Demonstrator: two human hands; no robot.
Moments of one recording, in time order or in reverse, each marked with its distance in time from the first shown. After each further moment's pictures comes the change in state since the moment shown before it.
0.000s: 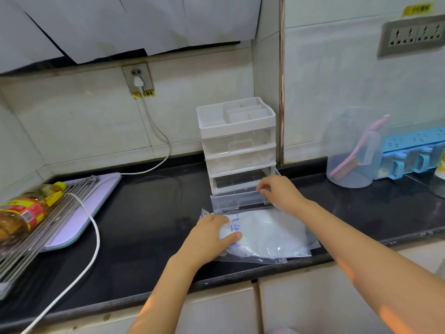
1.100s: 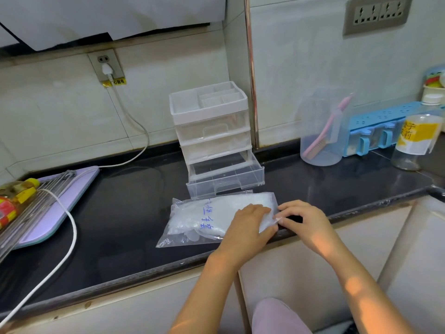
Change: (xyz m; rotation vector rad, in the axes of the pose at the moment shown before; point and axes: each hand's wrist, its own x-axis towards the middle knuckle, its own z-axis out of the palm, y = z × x) left_hand -0.010 0.112 0.067 -0.050 0.021 0.293; right_hand -0.150 0.054 -0.006 0.359 0.142 0.128
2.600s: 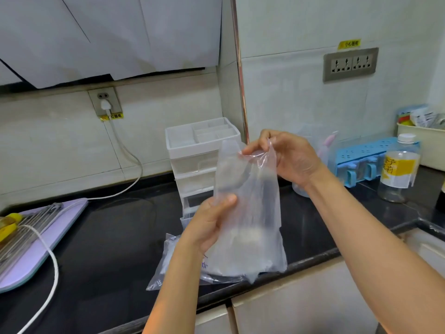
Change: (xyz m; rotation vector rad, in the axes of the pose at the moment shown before) left_hand 0.041 -0.019 -0.089 -1.401 -0.027 -0.134; right_hand 0.120 -0.139 -0.083 0.994 -0.389 -0.299
